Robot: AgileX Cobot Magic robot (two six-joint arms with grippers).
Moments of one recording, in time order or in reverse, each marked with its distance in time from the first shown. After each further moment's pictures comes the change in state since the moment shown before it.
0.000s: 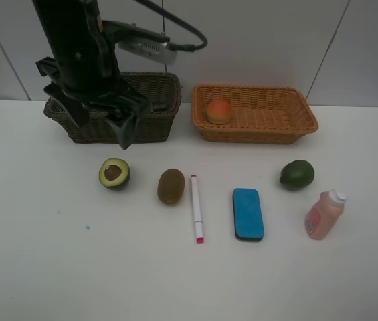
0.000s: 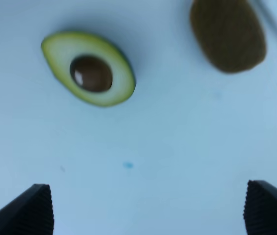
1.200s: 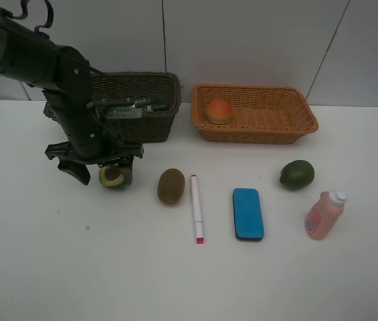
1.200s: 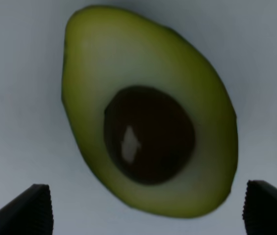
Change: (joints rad) left arm 0.193 0.240 0.234 -0.158 -0.557 -0.228; right arm 0.000 0.000 0.000 0.000 0.000 0.000
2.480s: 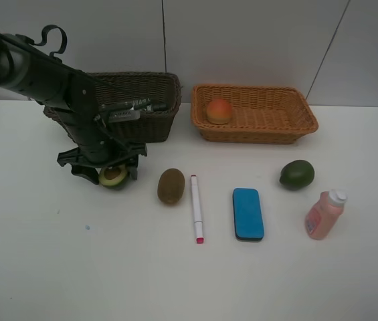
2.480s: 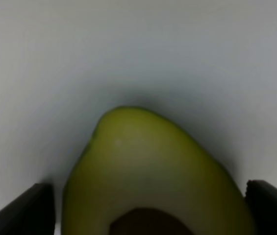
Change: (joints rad) left arm 0.023 0.089 -0.003 -0.003 -0.162 -0.066; right arm 0.000 0.000 0.000 0.007 0.000 0.000
